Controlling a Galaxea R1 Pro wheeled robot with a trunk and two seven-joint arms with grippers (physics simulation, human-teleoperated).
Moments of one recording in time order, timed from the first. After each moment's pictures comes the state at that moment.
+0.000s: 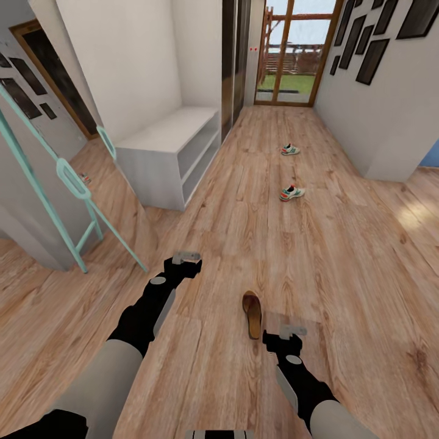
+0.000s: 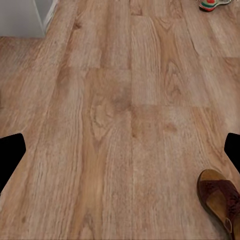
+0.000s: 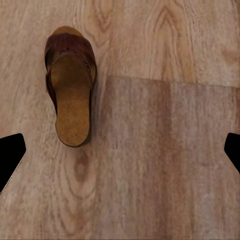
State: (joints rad) left arm -0.80 -0.14 -0.13 -0.89 -0.03 0.28 0.00; right arm -0.60 0.11 0.01 -0.44 -0.02 -0.07 -0.25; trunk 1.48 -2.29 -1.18
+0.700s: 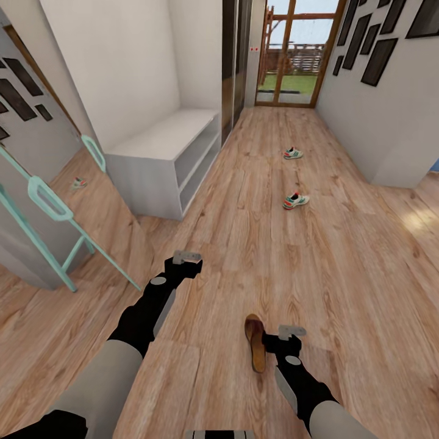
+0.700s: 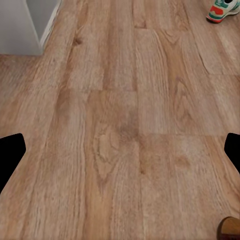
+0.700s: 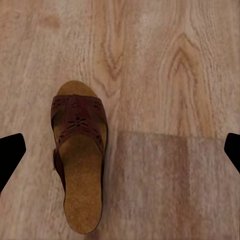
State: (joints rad) left arm -0.79 -0.13 -0.14 -0.89 -0.03 0.27 0.00; right arm -0.60 0.11 0.01 -0.44 -0.02 -0.07 -0.25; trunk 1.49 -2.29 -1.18
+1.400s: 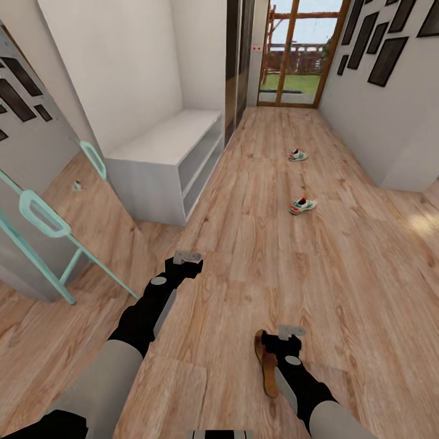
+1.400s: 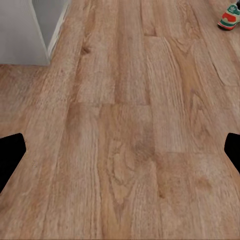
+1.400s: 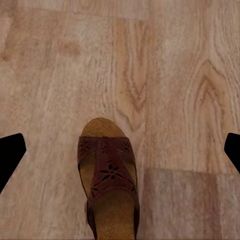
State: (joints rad) left arm -0.79 -0.14 -0.14 -0.89 -0.03 0.27 0.00; right arm -0.60 0.11 0.01 -0.44 -0.02 -0.07 -0.24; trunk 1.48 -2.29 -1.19
